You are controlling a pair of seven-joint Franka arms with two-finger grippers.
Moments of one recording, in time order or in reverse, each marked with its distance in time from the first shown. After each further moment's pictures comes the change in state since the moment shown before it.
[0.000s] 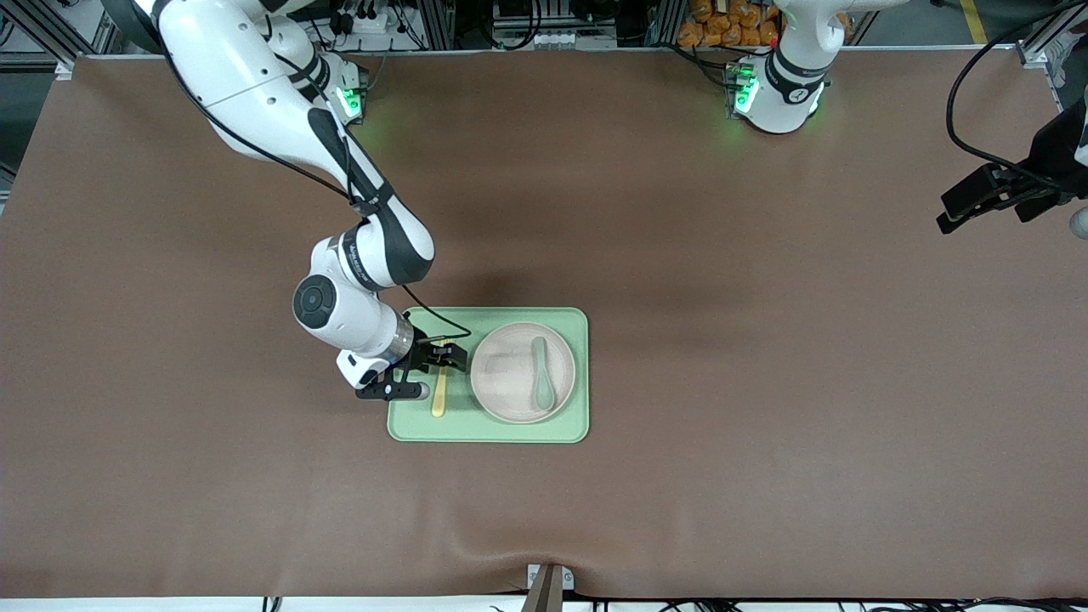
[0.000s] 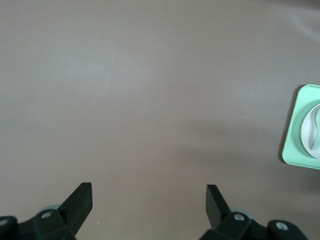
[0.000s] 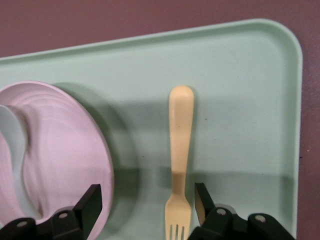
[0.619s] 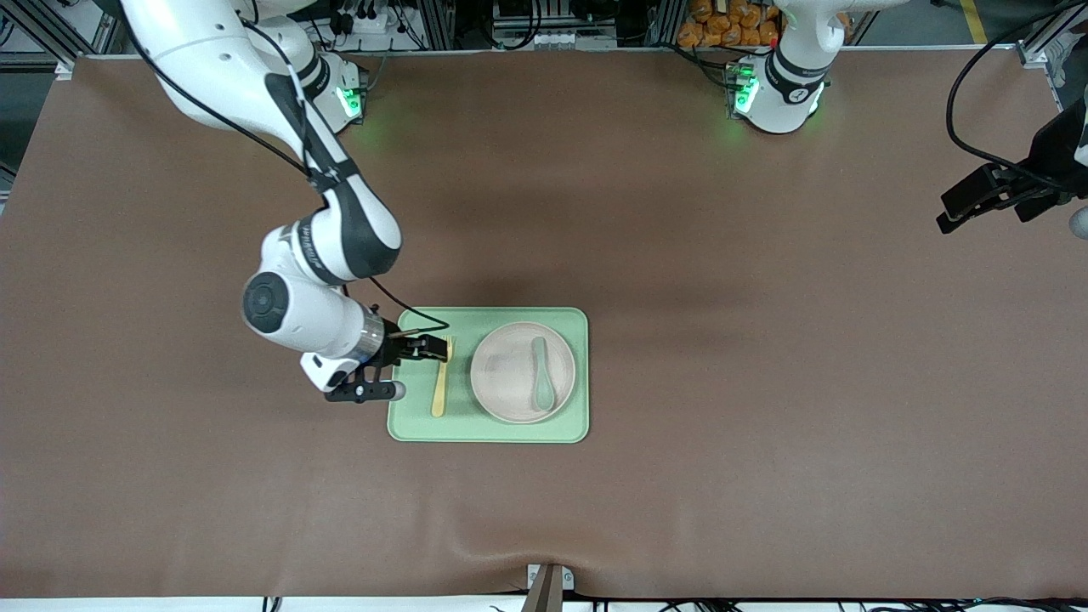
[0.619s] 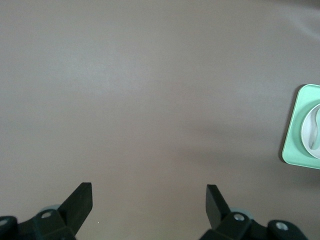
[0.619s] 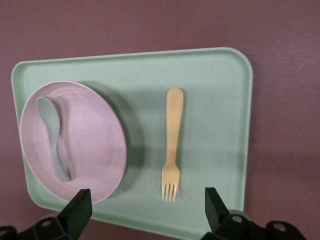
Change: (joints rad) left arm 0.000 0.000 0.000 0.000 0.000 -0.001 0.000; right arm -0.051 -0.114 -0.027 0.083 -0.028 -0.307 -0.014
